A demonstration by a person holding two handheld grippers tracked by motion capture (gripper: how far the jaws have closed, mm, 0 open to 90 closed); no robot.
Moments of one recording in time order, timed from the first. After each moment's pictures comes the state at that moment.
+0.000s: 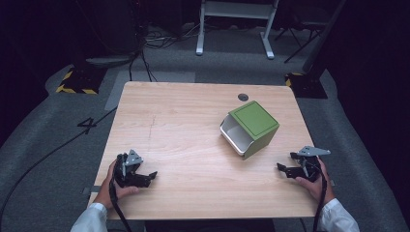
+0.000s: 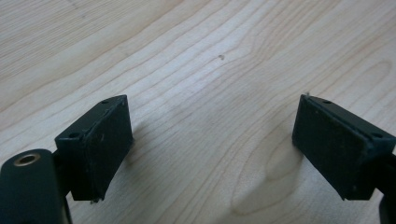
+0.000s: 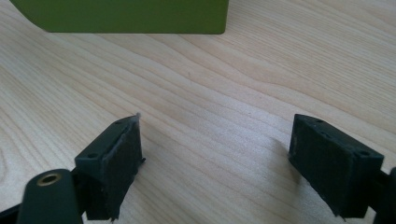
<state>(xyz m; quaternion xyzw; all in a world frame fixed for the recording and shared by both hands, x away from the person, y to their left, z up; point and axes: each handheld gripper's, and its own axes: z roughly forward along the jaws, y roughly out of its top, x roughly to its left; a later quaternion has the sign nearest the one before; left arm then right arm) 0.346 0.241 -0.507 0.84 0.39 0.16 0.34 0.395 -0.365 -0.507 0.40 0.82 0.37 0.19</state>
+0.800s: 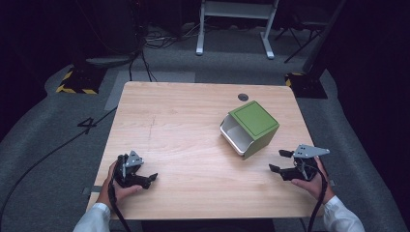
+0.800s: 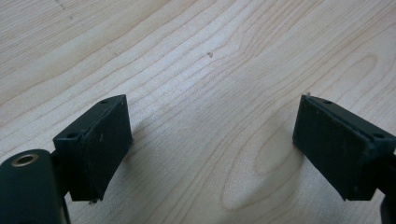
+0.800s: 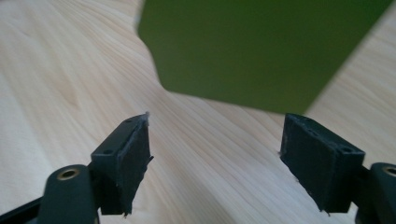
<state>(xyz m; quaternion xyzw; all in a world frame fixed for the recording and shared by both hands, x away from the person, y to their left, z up) 0.342 0.241 -0.507 0.84 0.39 0.15 0.34 0.371 -0.323 -0.455 0.29 0.84 0.42 0.17</state>
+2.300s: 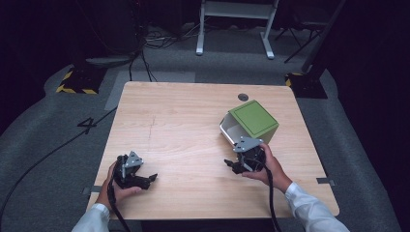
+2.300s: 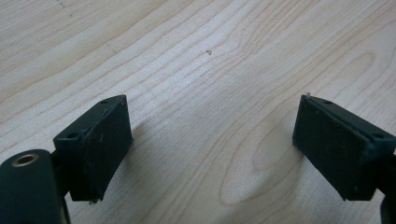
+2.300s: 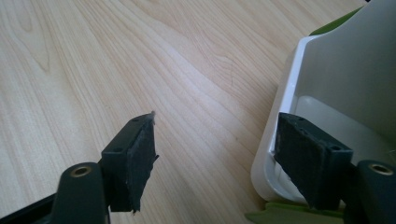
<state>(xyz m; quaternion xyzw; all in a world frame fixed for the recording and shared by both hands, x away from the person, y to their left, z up) 0.341 0.242 -0.507 0.84 0.38 0.16 0.34 0.389 -0.163 -0.445 0.21 0.90 0.32 0.21</state>
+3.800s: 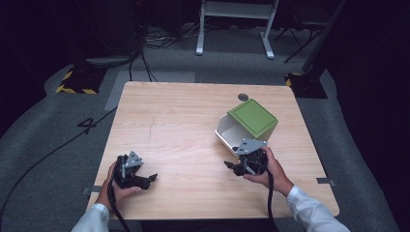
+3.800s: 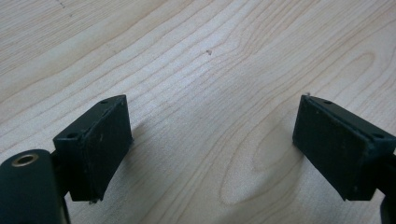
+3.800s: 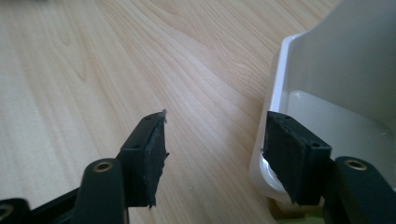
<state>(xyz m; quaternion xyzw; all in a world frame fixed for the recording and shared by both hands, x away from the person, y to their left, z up) 0.341 0.242 -0.507 0.84 0.38 0.16 0.34 0.378 -0.167 -0.436 0.21 0.89 0.35 0.18</state>
